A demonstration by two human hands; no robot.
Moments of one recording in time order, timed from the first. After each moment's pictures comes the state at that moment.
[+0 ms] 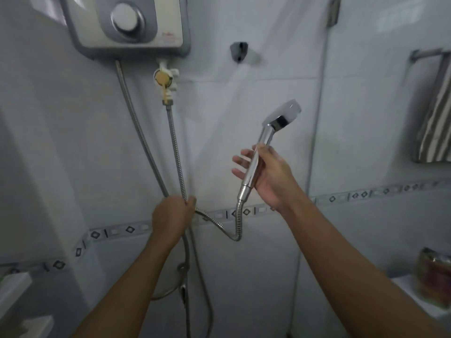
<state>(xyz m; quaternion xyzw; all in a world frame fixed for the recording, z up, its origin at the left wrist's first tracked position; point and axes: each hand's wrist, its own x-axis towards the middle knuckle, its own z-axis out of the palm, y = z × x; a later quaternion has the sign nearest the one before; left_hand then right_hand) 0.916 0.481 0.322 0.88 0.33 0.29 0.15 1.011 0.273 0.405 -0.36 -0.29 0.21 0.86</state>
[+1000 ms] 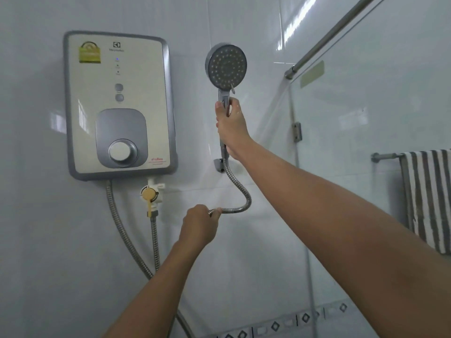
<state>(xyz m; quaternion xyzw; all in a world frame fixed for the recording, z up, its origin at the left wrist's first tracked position) 1.039 0.438 0.527 0.87 0.20 0.39 0.21 1.089 0.343 0.718 -0.52 -0.42 -0.24 0.71</state>
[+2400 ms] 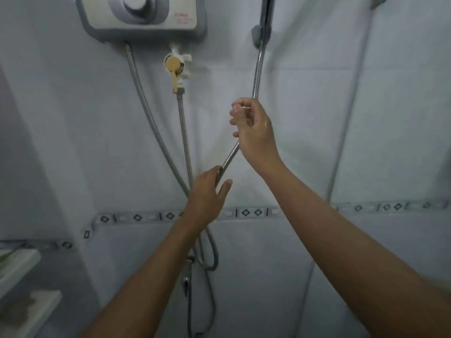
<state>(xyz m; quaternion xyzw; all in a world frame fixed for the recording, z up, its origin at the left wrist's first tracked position) 0.969 0.453 0.334 0.88 0.13 0.39 0.25 1.041 0.344 0.458 -0.59 -0.43 -0.16 0.66</state>
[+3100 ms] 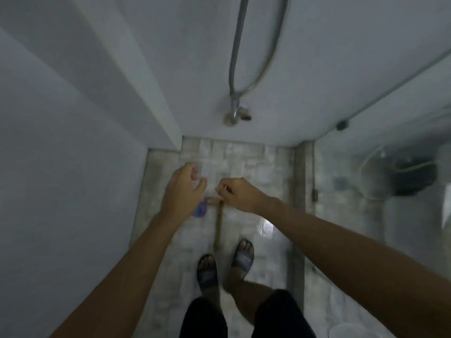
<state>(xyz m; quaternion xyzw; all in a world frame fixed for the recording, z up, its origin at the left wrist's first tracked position) 0.682 0.437 -0.300 0.81 0.44 0.04 0.38 0.828 0.319 -0.301 -0.76 -0.43 0.45 0.21</state>
